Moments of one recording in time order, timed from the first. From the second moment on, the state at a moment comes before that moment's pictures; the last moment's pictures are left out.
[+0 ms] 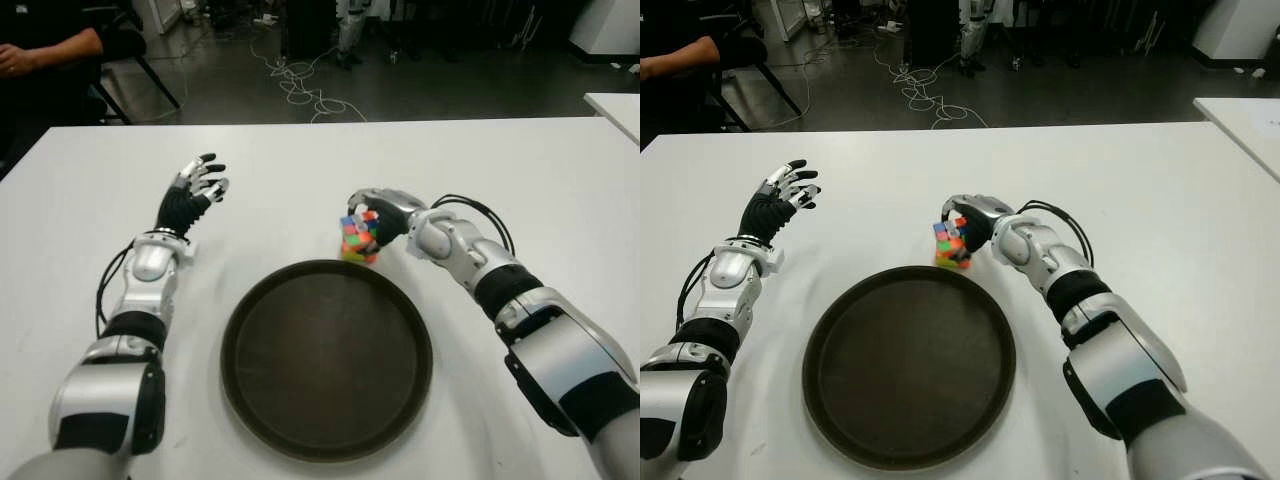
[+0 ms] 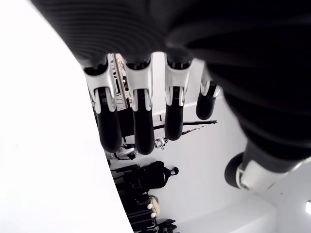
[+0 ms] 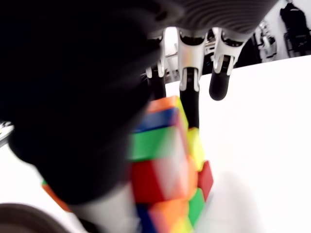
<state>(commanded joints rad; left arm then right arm) -0.69 0.23 0.11 1.15 0.02 -0.54 -0.15 -0.89 -0.18 0.50 1.08 -0.63 -0.28 0.04</state>
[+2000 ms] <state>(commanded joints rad) -0.69 0.23 0.12 1.15 0.02 -0.53 -0.15 -0.89 -0.23 0.56 1.02 -0.71 -0.32 -0.07</state>
